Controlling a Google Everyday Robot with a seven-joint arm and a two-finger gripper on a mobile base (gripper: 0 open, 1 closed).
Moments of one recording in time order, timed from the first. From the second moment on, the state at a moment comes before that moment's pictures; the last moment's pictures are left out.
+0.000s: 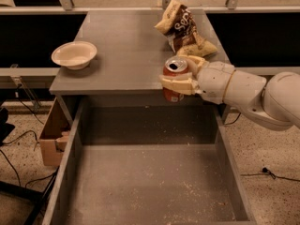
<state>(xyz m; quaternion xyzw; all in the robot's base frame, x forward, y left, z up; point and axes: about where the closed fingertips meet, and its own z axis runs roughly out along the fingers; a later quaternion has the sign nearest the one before) 0.580 -0.080 0.918 -0.41 0.60 0.22 0.65</state>
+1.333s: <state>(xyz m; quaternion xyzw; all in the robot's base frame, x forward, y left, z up) 0.507 0.051 0.714 -0.44 0.57 0.38 0.58</state>
